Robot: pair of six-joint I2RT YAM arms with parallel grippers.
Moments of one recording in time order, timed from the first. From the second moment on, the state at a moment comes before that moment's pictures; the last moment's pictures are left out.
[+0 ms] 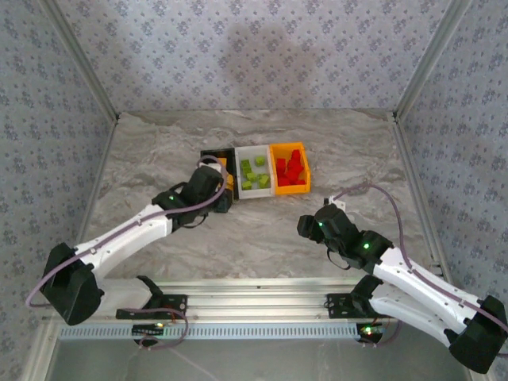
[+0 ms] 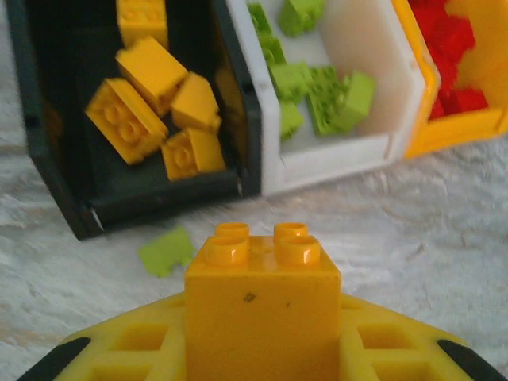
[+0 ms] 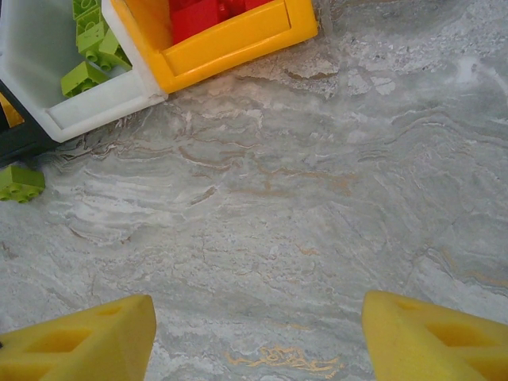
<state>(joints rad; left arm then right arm) -0.70 1.26 0.94 -0.49 -0.16 -0.54 0.77 0.79 0.55 -0.58 0.25 0.85</state>
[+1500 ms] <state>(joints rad) -0.75 1.35 0.63 -0.31 -0.19 -0.60 0.76 0.85 0.55 -0.54 0.23 0.85</state>
